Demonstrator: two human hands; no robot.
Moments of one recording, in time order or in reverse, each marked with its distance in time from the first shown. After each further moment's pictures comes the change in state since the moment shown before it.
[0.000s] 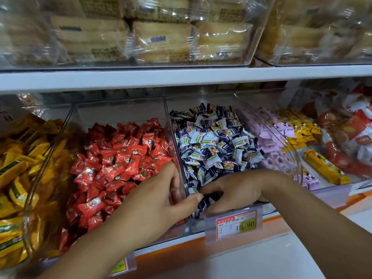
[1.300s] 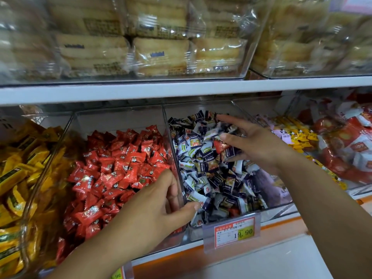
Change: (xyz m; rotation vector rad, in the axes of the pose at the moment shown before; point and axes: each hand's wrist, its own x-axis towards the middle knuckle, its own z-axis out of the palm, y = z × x) left_hand -0.001 -0.005 -0.002 -0.025 -0.013 0.014; right_hand -0.026 0.016 -0.039 0.863 0.836 -0.291
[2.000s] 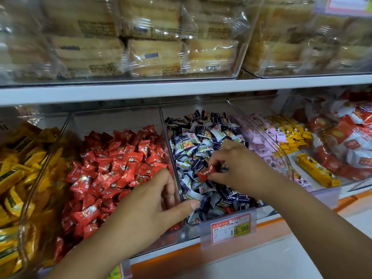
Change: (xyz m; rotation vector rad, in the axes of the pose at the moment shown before) left_hand 0.001 -0.005 0.001 0.028 0.067 0.037; right_hand -0.020 0.025 0.023 -0.995 -0.001 -0.225
